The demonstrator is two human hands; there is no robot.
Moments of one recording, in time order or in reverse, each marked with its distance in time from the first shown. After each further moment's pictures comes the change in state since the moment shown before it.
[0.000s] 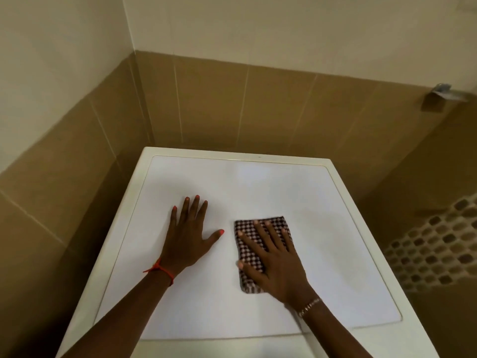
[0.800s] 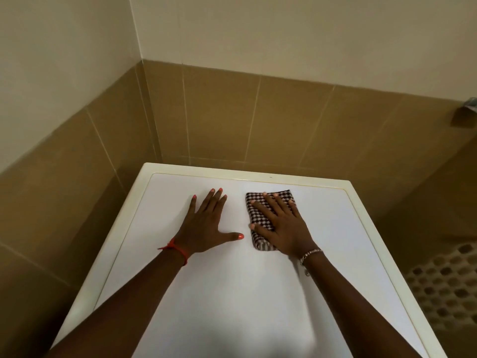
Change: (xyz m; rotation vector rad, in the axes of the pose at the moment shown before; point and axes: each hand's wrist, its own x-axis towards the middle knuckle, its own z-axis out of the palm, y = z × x) left_hand 0.097 0.005 -0.012 0.068 -0.154 0.085; right_hand 0.147 0.066 0.006 0.039 -0.082 -0.024
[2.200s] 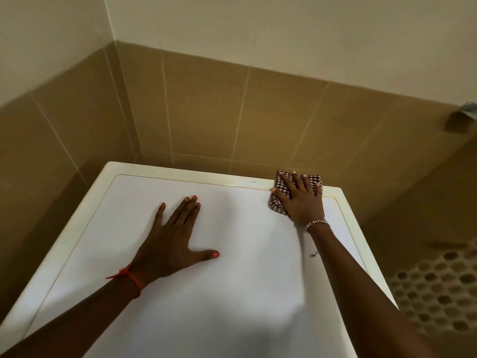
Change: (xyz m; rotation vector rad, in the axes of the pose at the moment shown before) left_hand 0.007 -0.001 0.011 -0.040 0.030 -0.029; right_hand 0.067 0.103 -0.015 -0.092 0.061 0.354
